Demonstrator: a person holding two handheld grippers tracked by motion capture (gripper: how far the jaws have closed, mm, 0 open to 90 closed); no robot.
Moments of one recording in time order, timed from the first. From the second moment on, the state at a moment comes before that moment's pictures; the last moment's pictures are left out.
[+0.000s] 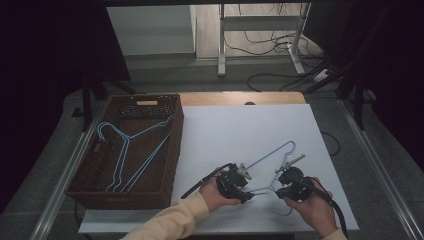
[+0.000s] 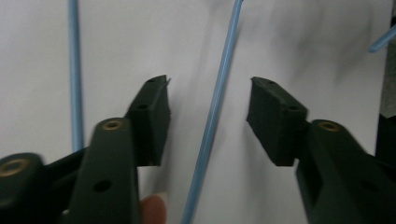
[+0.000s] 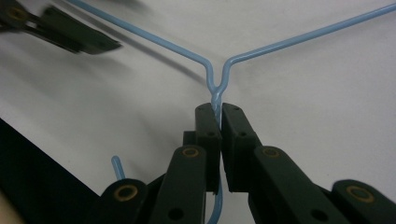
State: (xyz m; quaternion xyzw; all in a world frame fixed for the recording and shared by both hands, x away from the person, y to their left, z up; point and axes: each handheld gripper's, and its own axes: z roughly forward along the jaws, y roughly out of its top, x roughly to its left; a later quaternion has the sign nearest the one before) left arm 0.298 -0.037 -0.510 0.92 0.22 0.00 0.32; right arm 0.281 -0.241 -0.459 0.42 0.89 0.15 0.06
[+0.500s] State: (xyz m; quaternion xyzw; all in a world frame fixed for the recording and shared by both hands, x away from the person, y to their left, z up) left arm 0.299 -0.045 -0.510 0.92 0.22 -0.02 0.32; right arm 0.279 -0.239 -0.448 0.41 0.89 0.17 0.06
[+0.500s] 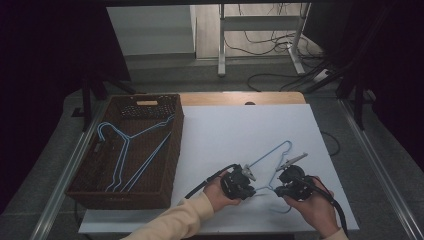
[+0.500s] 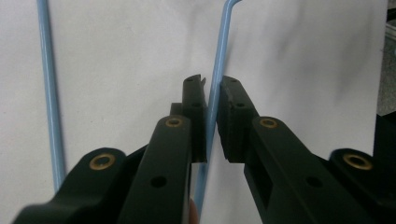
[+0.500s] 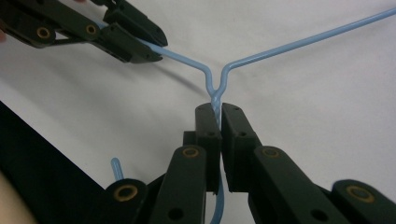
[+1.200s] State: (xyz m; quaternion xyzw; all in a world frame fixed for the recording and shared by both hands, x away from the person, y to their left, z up) left arm 0.307 0.027 -0.438 0.86 0.28 0.00 0.42; right arm 0.276 -0.321 -0.419 0.49 0.75 0.42 0.14
